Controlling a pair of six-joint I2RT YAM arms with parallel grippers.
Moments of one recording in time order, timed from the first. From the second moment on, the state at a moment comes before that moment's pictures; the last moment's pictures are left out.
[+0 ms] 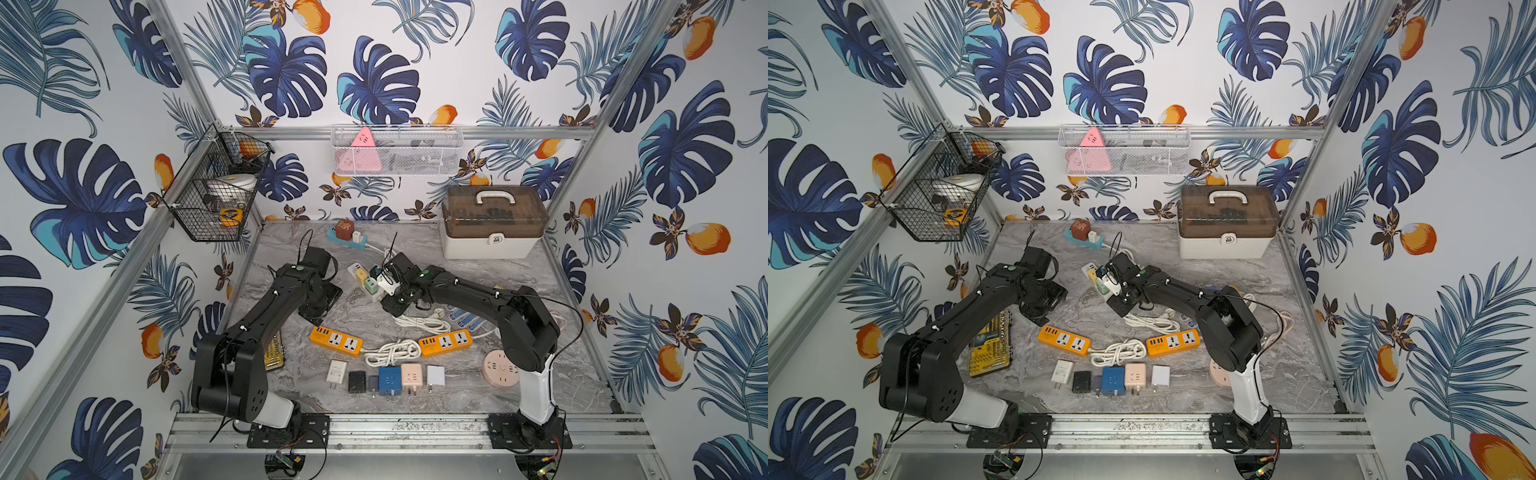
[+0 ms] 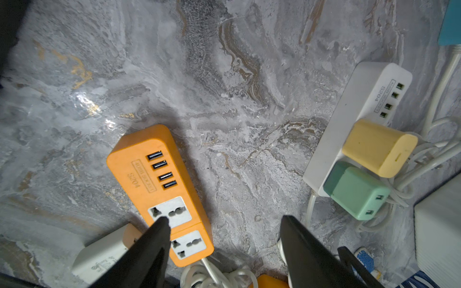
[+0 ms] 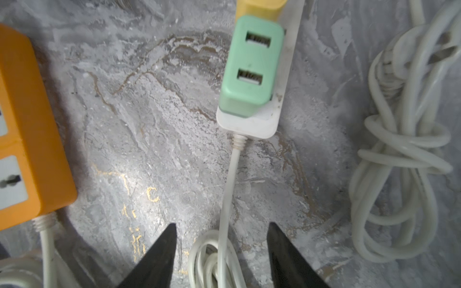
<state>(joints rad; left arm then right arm) -0.15 1.48 1.12 -0.94 0.04 -1.23 0.80 2.00 1.54 -0.60 -0.01 -0.14</state>
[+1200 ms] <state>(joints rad) -0.15 1.52 1.14 -0.94 0.03 -1.20 0.87 2.34 1.96 -0.64 0.06 -0.03</state>
